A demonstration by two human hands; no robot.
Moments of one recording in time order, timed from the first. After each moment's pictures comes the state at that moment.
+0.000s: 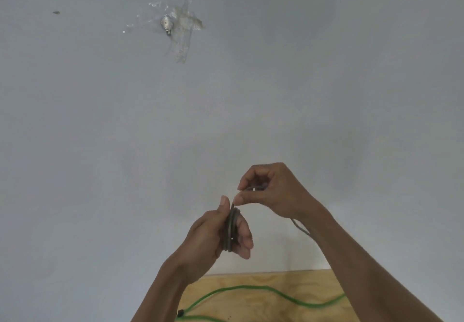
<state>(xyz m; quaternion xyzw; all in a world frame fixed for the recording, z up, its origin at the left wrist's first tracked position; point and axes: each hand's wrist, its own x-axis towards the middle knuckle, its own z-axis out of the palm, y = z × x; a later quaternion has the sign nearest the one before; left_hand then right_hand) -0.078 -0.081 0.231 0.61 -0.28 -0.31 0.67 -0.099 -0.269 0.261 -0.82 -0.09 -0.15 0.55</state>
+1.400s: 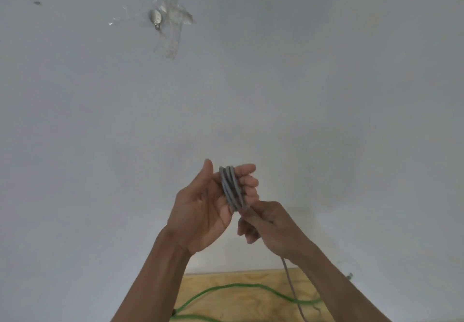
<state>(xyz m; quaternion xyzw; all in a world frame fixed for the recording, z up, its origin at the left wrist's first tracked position) -0.064 -0.106 0.265 0.32 -0.29 -0.39 0.81 -0.131 -0.254 0.211 -0.77 -0.02 -0.09 0.63</state>
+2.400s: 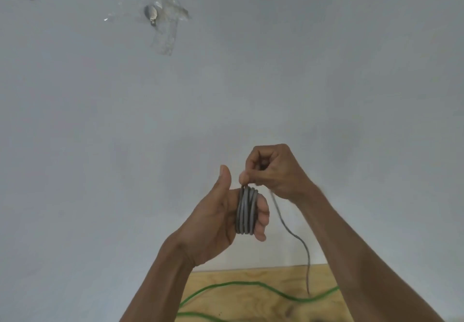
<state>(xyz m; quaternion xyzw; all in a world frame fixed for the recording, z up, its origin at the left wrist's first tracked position) -0.082 -0.115 0.265 0.49 -0.32 -0.43 0.69 -0.090 -0.294 0.272 -0.78 -0.10 -0.20 0.58</state>
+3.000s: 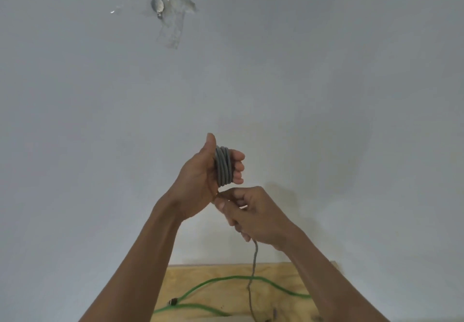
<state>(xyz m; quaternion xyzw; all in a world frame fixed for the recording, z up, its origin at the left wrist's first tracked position) -0.035 -0.107 0.282 0.55 -0.28 -0.29 0.74 -0.115 -0.234 0.226 -0.78 -0.02 -0.04 0.62</state>
